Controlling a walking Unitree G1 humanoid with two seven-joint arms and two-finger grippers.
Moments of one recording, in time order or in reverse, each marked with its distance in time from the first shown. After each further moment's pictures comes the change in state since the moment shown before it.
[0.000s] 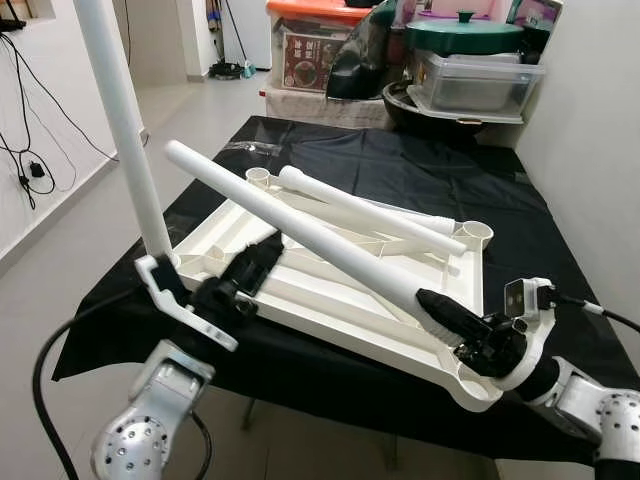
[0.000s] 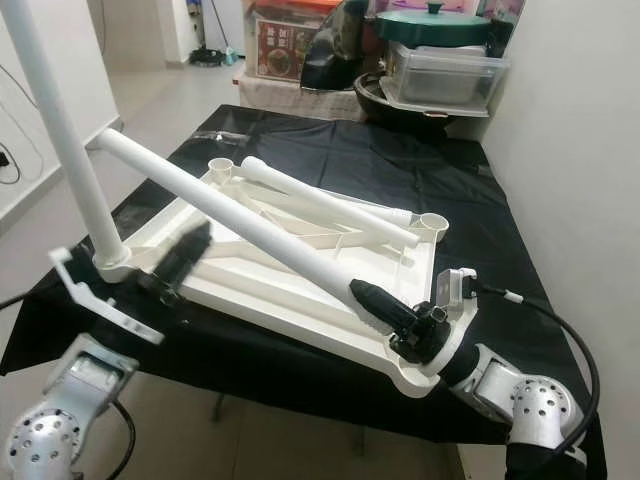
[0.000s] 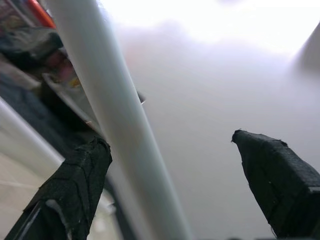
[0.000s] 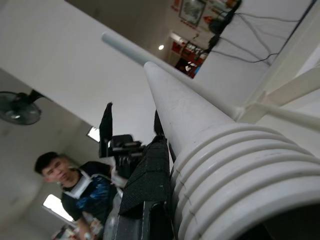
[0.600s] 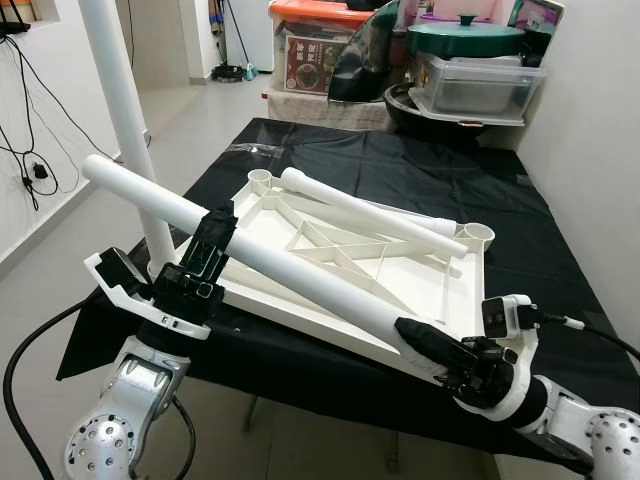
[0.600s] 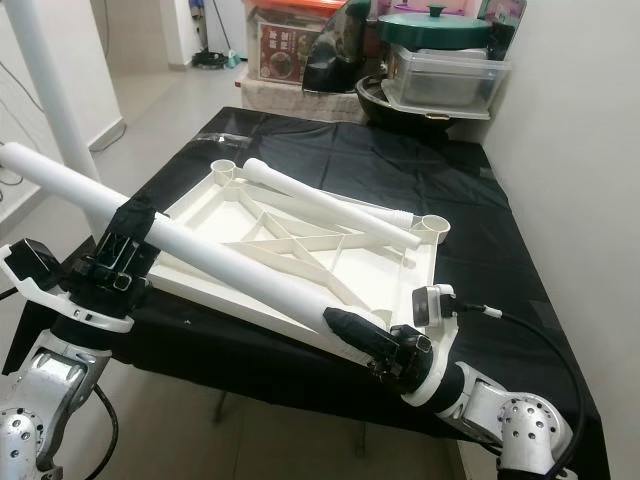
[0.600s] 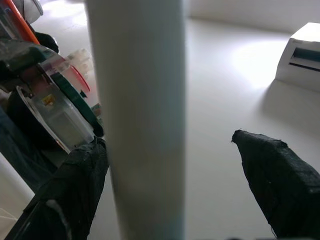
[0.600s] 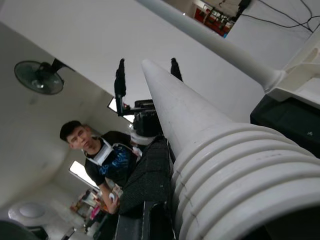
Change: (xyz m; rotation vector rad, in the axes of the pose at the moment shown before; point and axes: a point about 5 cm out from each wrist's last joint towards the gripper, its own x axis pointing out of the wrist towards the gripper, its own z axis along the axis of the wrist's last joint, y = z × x) left arm -0.007 -0.003 0.021 -0.117 -0.075 -0.063; right arm 0.009 0.012 -0.027 0.009 0.128 0.084
